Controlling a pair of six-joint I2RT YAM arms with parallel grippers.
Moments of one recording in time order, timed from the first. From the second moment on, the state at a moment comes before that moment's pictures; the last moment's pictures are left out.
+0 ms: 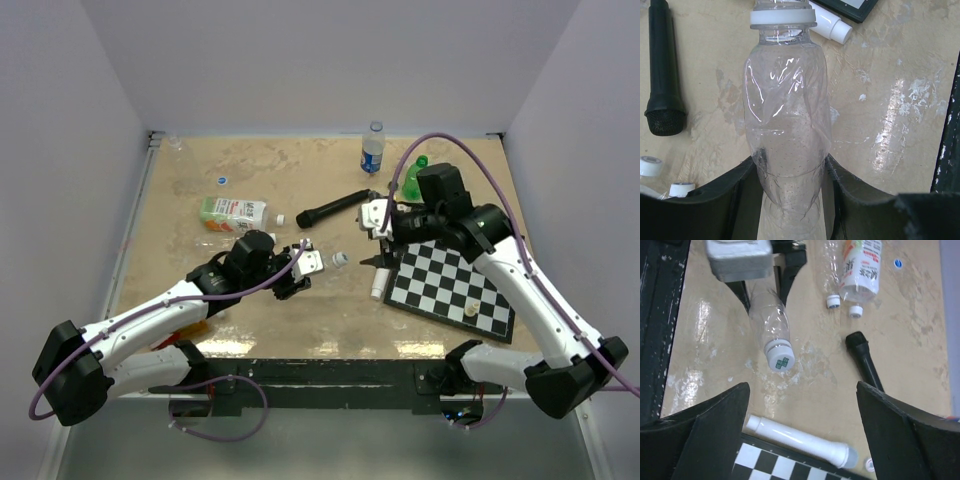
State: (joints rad) left arm -0.79 1.07 0.68 -0.18 0.31 0.40; right arm 0.52 1.19 1.32 -0.88 -0.75 -0.98
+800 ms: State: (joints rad) left arm -0.79 1.07 0.68 -0.19 0.28 0.40; right arm 0.52 1.31 1.18 -0.62 -0.86 -0.35
